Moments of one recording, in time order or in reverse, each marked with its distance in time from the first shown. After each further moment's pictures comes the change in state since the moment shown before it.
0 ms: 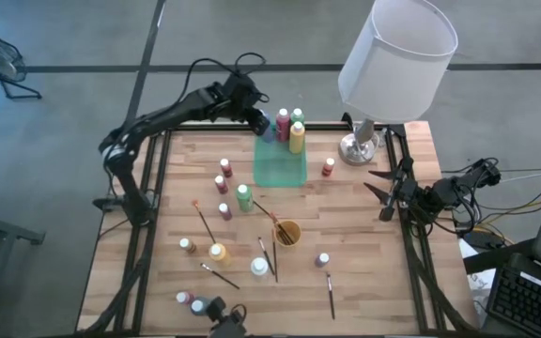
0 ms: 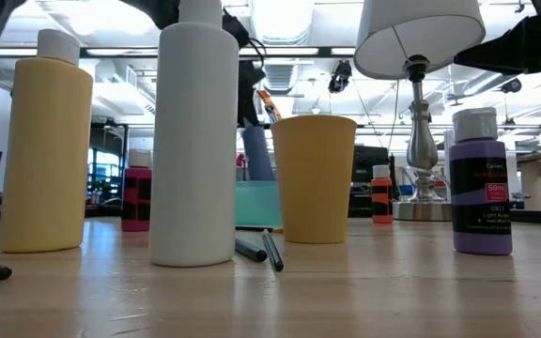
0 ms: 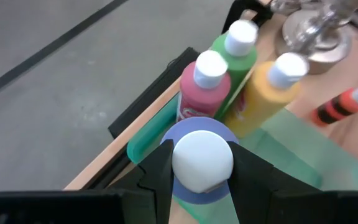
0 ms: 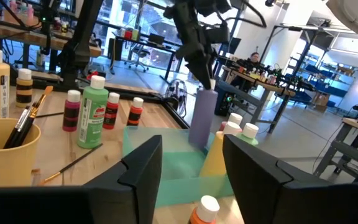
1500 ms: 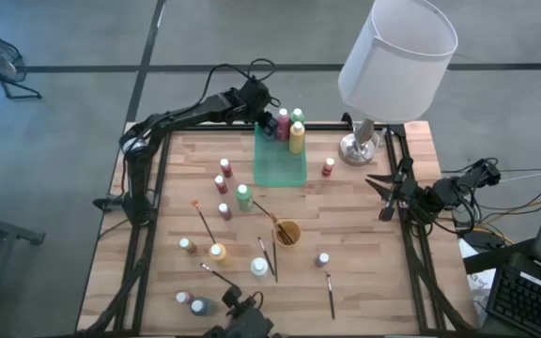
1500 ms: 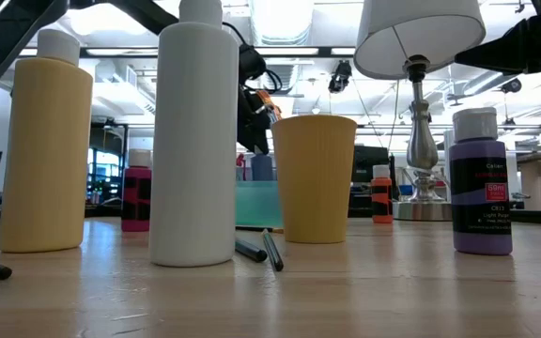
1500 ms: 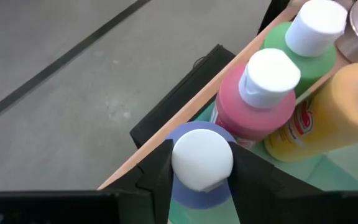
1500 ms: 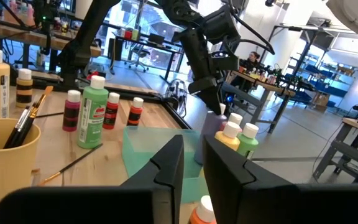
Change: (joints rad) left arm 0.000 0.179 0.039 0.127 -0.115 0.020; right arm 0.000 0.000 0.000 0.000 0.000 0.000
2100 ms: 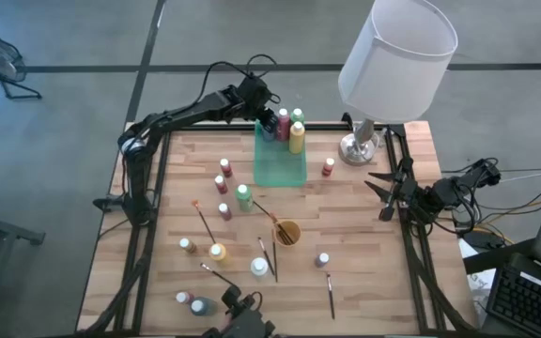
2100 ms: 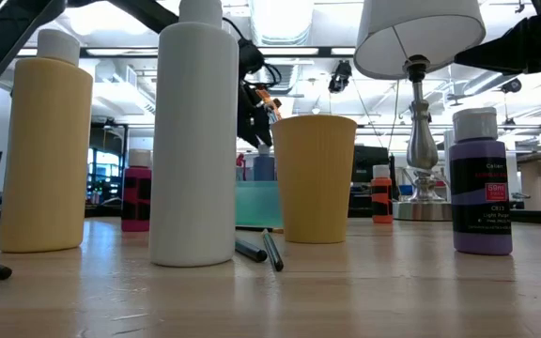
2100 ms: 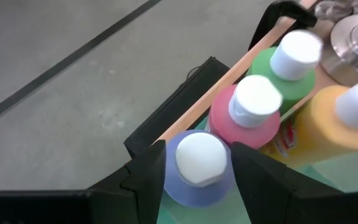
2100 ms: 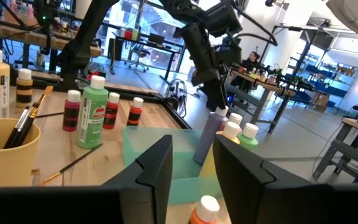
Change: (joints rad) left arm 0.000 -0.019 0.022 0.005 0.026 -0.007; right arm 0.000 0.000 0.000 0.000 0.000 0.000
